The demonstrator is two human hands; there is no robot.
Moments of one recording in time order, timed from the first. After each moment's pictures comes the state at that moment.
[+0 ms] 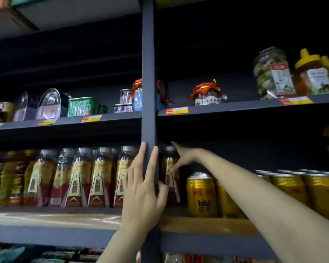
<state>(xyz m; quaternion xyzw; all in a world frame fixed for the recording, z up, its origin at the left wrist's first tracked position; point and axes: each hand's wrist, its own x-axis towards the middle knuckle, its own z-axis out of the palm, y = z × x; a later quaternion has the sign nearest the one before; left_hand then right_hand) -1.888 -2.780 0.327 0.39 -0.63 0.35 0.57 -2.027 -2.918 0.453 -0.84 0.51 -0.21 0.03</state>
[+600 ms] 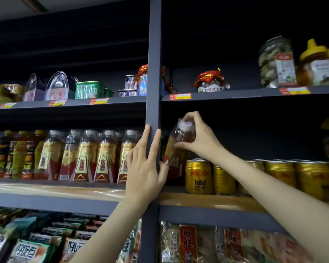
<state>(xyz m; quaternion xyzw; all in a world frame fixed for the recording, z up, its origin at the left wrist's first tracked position) -1.891 -2.772 0.327 0.40 -0.63 0.35 0.56 -2.056 -2.801 0.411 -0.80 0.24 -0.55 -0.06</state>
